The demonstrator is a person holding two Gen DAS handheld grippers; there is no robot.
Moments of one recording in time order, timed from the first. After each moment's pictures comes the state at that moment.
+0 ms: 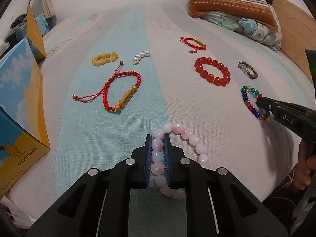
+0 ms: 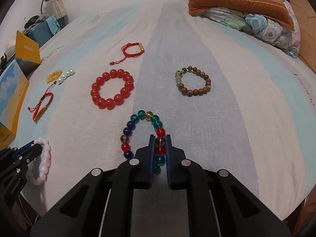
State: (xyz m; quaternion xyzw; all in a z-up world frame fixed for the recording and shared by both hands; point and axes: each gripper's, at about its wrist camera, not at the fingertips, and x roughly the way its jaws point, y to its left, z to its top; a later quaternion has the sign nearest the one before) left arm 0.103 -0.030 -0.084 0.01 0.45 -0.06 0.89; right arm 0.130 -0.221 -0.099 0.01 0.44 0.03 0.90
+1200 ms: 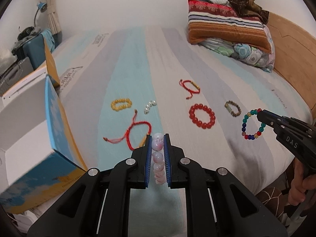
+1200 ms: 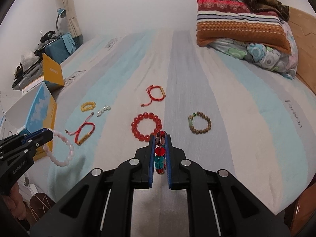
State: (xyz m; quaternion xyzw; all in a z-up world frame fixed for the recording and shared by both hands) left arm 0.092 -0.014 0.024 0.00 0.39 -0.06 0.92; right arm 0.092 -0.206 0.009 0.01 0.37 0.06 0.93
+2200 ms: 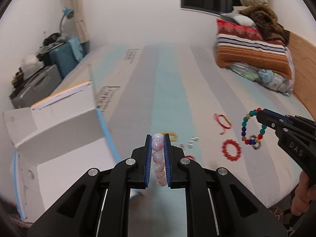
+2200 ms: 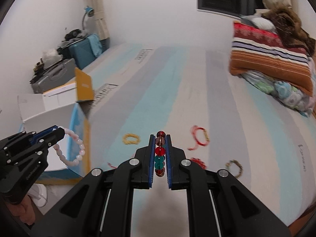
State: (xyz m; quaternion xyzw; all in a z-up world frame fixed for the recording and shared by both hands) left arm 0.106 0.069 0.109 -0.01 0.36 0.03 0.93; right arm 0.135 -0.092 0.111 -0.03 0.35 0.14 0.93
